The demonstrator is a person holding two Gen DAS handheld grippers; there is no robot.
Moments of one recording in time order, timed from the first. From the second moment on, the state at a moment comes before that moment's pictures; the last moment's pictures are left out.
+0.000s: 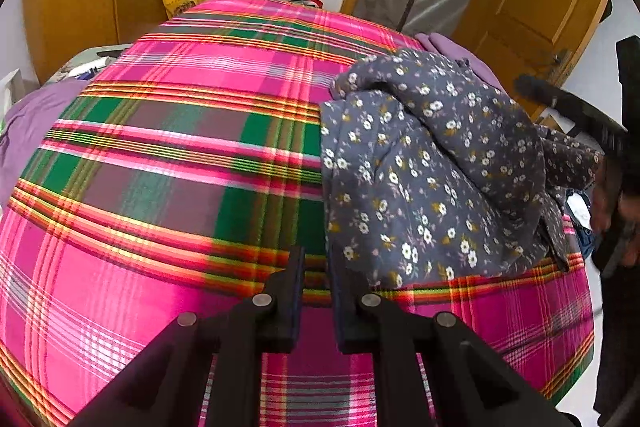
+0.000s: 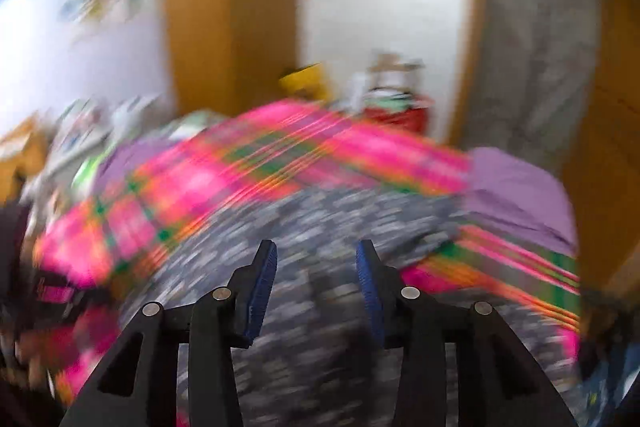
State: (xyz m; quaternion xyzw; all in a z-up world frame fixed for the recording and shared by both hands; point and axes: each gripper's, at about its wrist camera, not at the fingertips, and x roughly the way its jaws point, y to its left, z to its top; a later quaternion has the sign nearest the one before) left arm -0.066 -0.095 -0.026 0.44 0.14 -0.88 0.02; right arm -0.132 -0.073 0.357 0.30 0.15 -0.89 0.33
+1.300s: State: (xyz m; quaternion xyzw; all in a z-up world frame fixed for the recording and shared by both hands) left arm -0.048 -0.106 -0.024 0.44 0.17 -0.88 0.01; right arm -0.169 -0.059 0.332 0.32 0.11 -0.90 0.28
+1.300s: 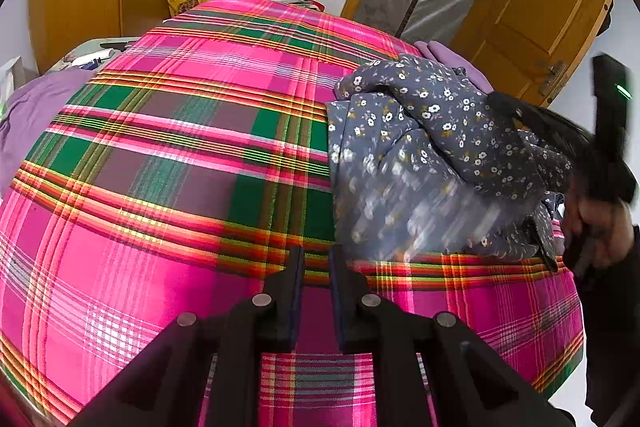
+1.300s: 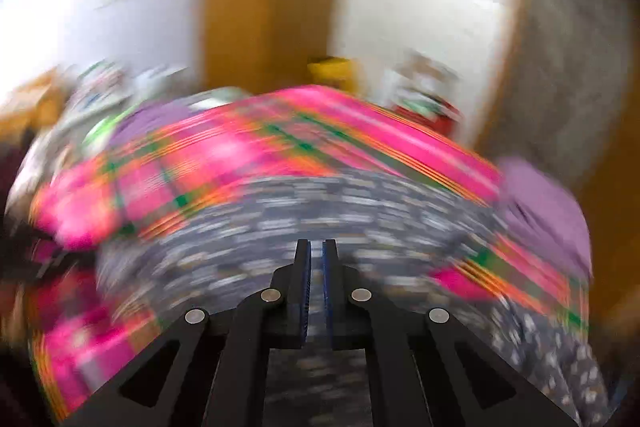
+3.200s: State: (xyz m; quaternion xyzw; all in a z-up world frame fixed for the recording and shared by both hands) left arm -0.039 -0.122 -0.024 0.44 0.19 -0.88 0.01; right arm -0.163 0.004 0.349 0.29 0.16 -0.94 0.13
